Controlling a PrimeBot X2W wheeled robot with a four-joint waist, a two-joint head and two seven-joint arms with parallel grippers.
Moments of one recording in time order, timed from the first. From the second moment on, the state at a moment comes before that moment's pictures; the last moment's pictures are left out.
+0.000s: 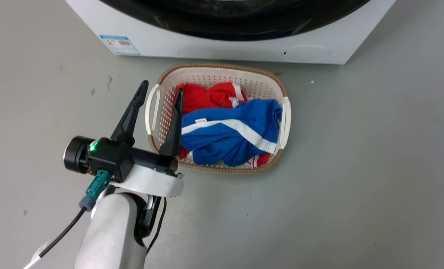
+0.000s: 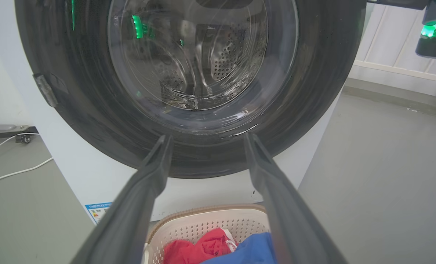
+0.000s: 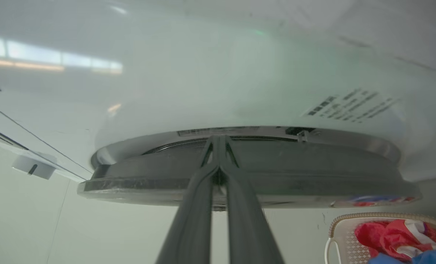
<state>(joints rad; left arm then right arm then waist) -0.35 0.07 -0.16 0.07 -0.11 -0.11 -0.26 -1.46 -0.35 0.20 1.15 1.65 0.13 0.48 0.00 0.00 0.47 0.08</state>
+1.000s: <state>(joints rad) -0.36 0.06 -0.14 0.10 -0.10 -0.11 -0.26 -1.42 -0.32 0.35 1.12 1.56 0.13 0.79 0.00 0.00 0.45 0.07</state>
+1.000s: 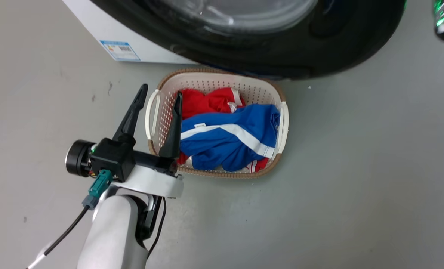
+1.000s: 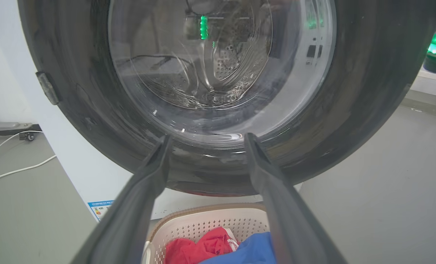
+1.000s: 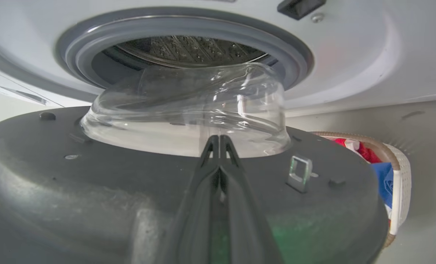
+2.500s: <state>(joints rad) -0.06 0.06 -0.17 0.22 -0.12 -0.10 -0.26 -0.58 -0.16 0.32 0.57 1.63 0.13 0.57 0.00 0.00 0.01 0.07</state>
